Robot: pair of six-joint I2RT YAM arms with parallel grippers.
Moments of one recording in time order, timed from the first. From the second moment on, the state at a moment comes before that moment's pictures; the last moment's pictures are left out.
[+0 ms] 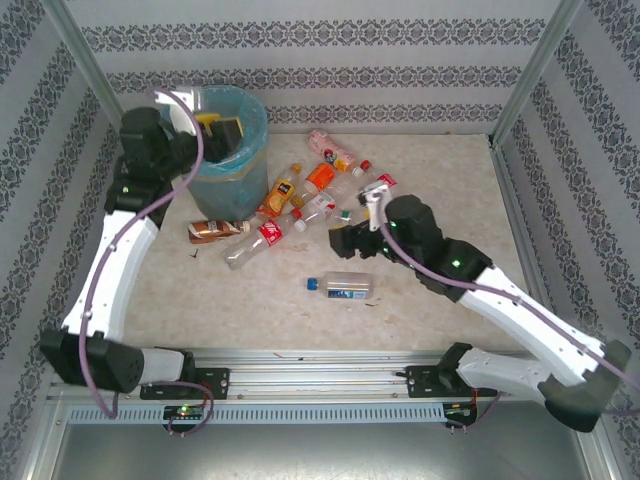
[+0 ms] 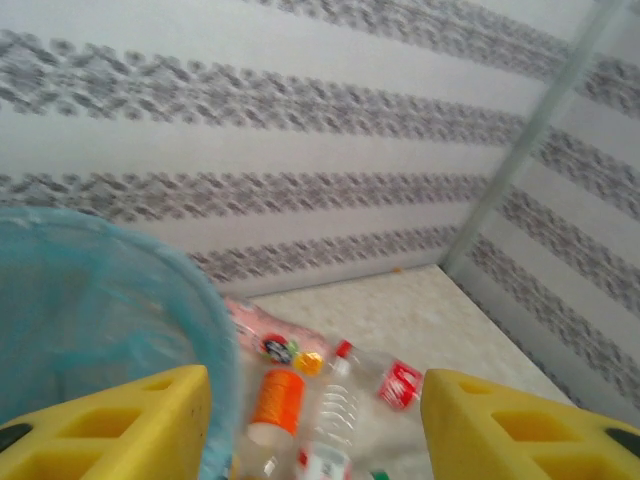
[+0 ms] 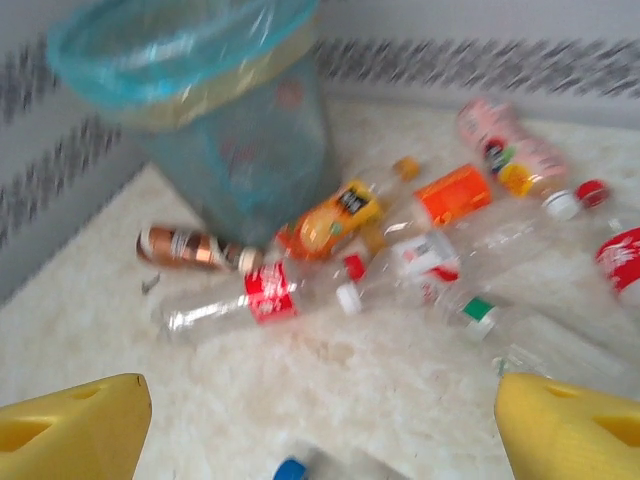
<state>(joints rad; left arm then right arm) -0.12 1.27 1.40 -0.28 0.43 -0.22 0.77 1.09 1.08 -0.54 -0.01 0.22</state>
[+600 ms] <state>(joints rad) -0.33 0.99 0.72 -0.20 0.58 -0.05 0.38 1.44 1.15 -0.67 -0.07 -0.07</state>
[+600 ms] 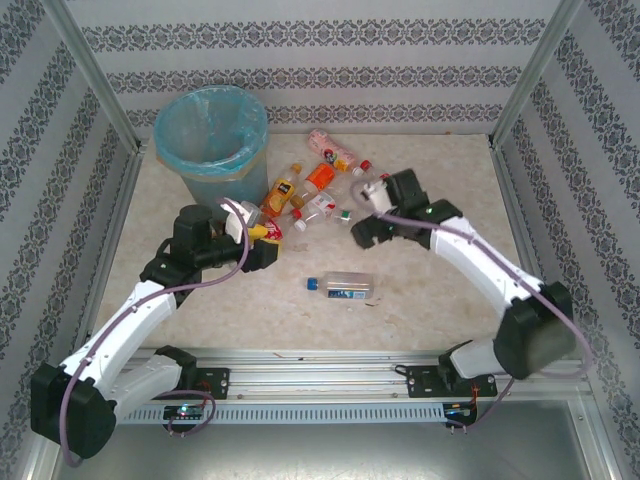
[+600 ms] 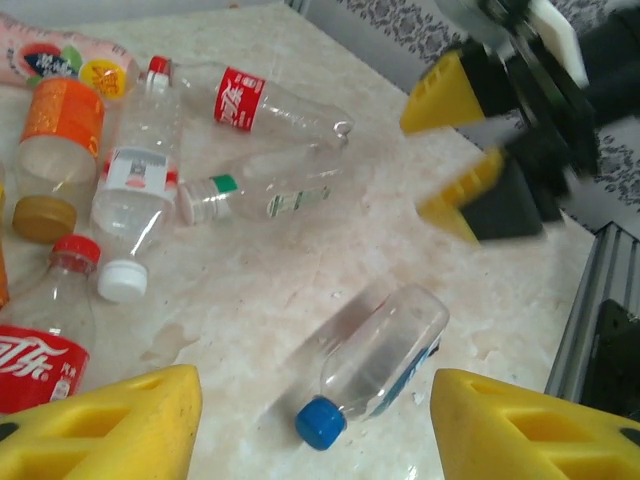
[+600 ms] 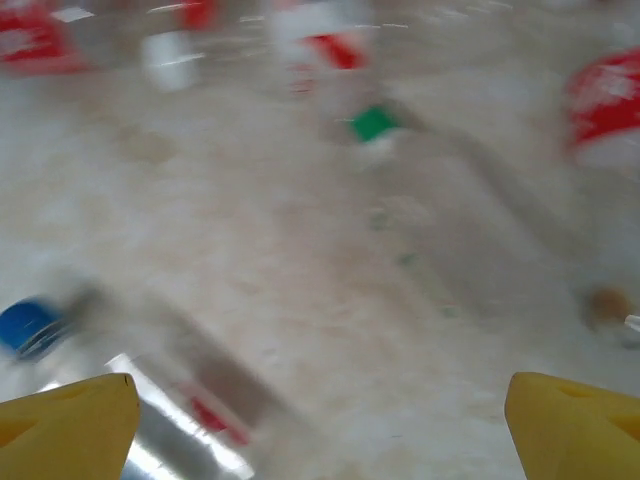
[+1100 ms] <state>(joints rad) -0.33 0.92 0.70 -0.19 0.43 0.01 0.16 2.04 1.63 -0.71 -0.03 -0.05</state>
